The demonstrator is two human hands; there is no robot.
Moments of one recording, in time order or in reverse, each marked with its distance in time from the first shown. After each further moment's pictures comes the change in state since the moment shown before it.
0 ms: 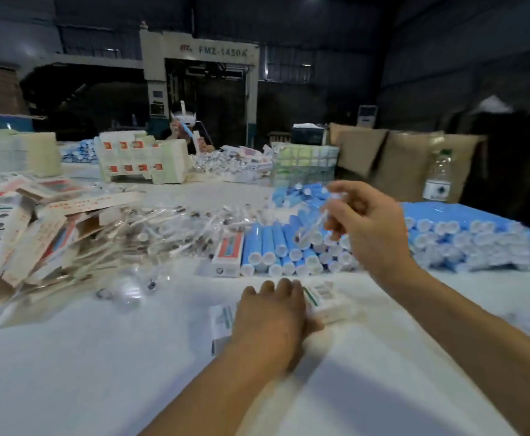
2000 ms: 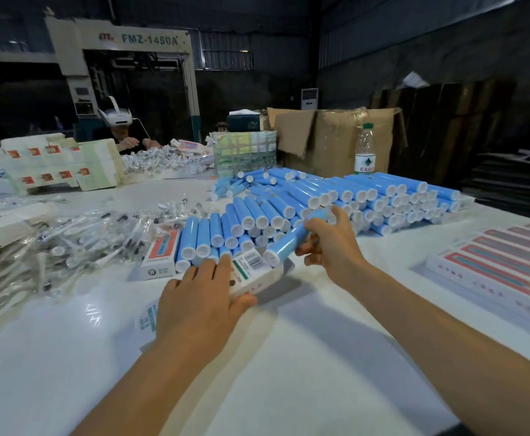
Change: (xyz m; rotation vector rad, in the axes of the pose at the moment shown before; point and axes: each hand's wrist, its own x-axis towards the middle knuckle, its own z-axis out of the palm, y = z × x) left_hand 0.000 0.007 0.001 -0.090 0.236 -0.044; right_hand -0.024 0.062 -0.069 0.301 0.178 0.695
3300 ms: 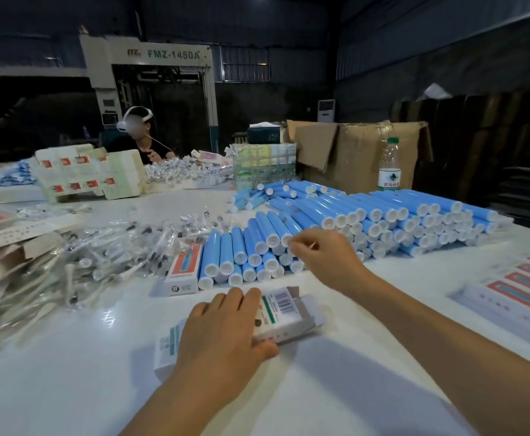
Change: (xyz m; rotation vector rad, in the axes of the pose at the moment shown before) left_hand -0.004 -0.008 -0.006 -0.083 -0.145 0.060; right_hand 0.000 -0.009 0.037 -0.884 -0.225 -0.462
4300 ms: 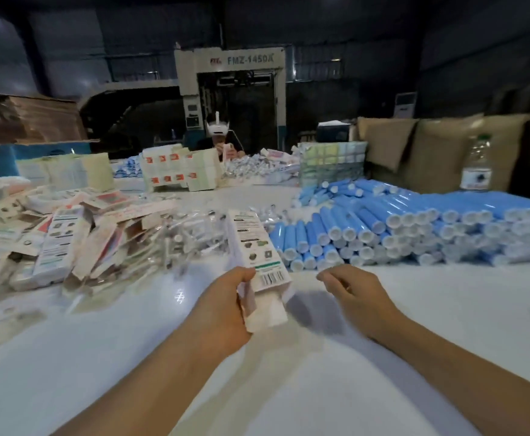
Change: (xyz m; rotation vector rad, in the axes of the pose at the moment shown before) left_hand -0.026 -0.037 -0.039 -2.144 0.138 -0.847; right_hand -0.047 0.001 0.051 0.049 -0.107 -0.126
